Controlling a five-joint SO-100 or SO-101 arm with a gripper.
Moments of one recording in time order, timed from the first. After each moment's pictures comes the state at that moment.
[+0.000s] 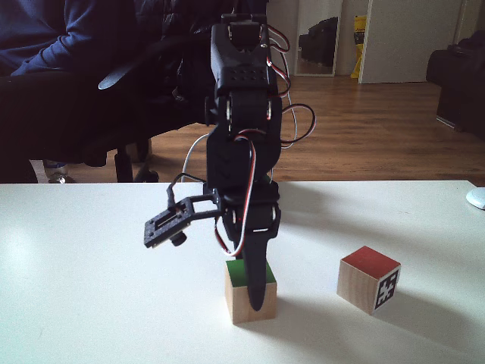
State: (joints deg) arm 13.2 85.1 105.4 62.5 -10.5
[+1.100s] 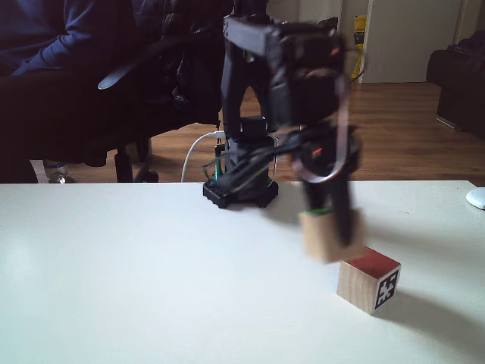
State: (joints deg) arm -8.1 99.2 99.3 70.5 5.1
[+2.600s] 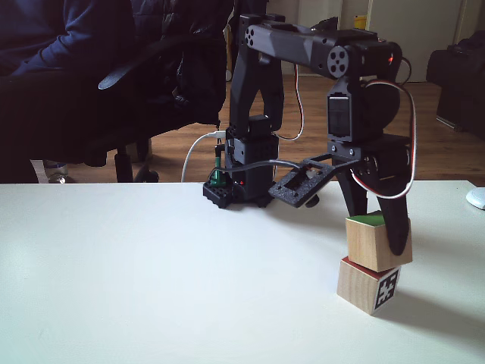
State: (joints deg) arm -17.3 85.3 87.2 76.2 7.0
